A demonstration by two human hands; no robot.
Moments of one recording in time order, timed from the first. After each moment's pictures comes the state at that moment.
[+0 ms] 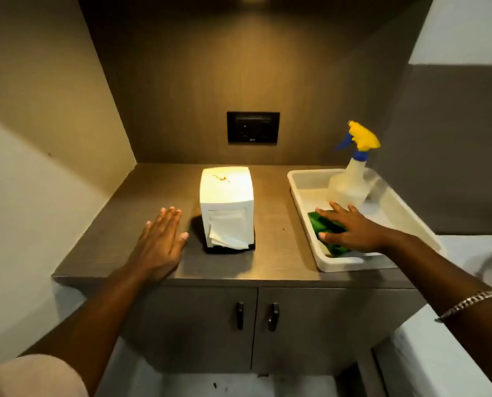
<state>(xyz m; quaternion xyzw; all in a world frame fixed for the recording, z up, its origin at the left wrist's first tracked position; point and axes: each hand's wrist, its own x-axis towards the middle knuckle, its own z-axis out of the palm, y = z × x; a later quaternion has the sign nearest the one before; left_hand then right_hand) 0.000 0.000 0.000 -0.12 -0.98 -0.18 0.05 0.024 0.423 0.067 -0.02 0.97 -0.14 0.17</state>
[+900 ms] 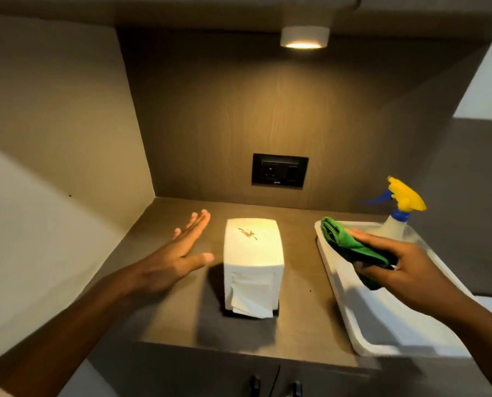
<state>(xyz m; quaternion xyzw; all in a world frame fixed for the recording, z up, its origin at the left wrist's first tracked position) -0.034 0.002 0.108 -0.22 -0.89 -0.38 -0.08 0.026 0.389 0.139 -0.09 0.89 -0.43 -0.08</state>
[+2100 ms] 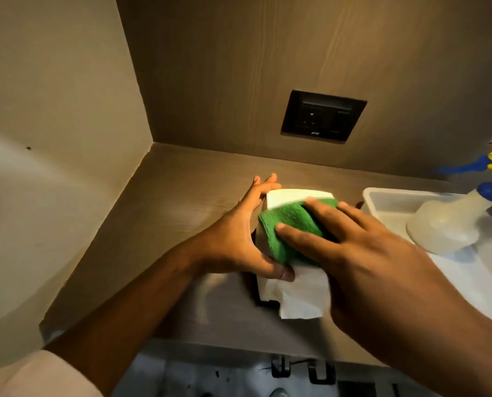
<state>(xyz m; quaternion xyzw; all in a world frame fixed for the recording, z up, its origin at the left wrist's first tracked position) -0.081 0.034 0.081 -0.25 -0.78 -0.55 -0.18 0.012 0.210 0.173 -0.17 0.98 0.03 0.03</state>
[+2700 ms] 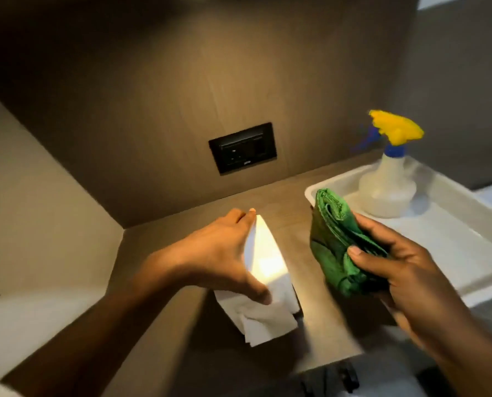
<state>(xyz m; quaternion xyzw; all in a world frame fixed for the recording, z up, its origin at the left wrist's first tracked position) -0.090 0.105 0.166 -0.35 -0.91 -0.02 -0.22 0.050 0.310 0.104 0.09 0.57 -0.81 -0.13</state>
